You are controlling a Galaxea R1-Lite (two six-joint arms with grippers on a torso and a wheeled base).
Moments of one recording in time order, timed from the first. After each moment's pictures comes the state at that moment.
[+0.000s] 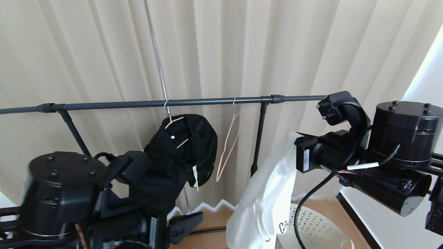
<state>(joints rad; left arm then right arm) -0.78 1.39 -0.59 -0.21 0.04 -0.41 0.68 1.58 -0.73 -0.61 -0.35 0.05</state>
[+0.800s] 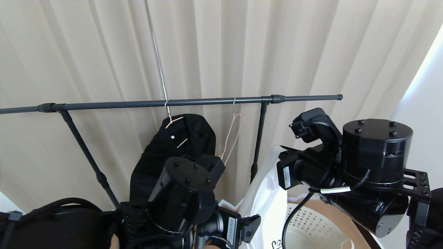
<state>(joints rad) -0.96 1.72 -0.78 -0.33 0.15 -0.43 0.81 1.64 -0.73 -0.61 -0.47 0.05</state>
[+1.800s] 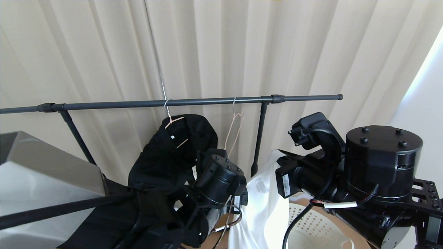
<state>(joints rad) -0.88 1.99 -0.95 -0.37 0.45 -0.43 0.86 1.62 -0.71 -0.62 -0.52 0.05</state>
